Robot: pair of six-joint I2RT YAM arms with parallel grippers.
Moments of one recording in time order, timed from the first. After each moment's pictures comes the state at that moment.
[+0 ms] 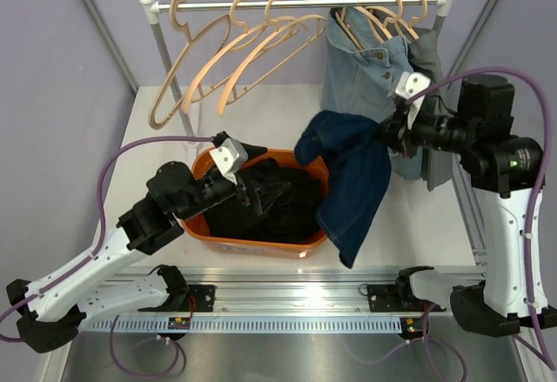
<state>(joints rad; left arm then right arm) -0.94 0.83 0.97 -0.10 0.10 0.00 0.17 1.16 1.76 -1.15 -0.74 -0.67</state>
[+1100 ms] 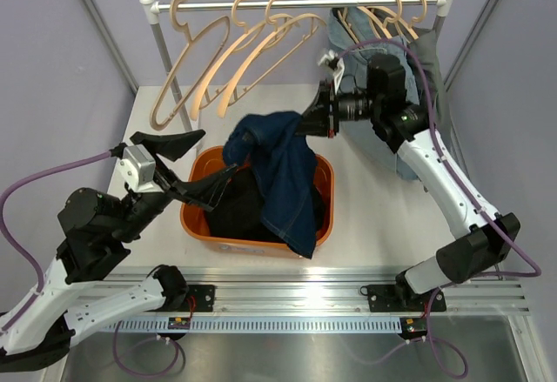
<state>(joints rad) -0.94 0.60 1.11 -0.16 -0.07 0.05 0.44 1.52 1.70 -0.30 -1.11 0.23</state>
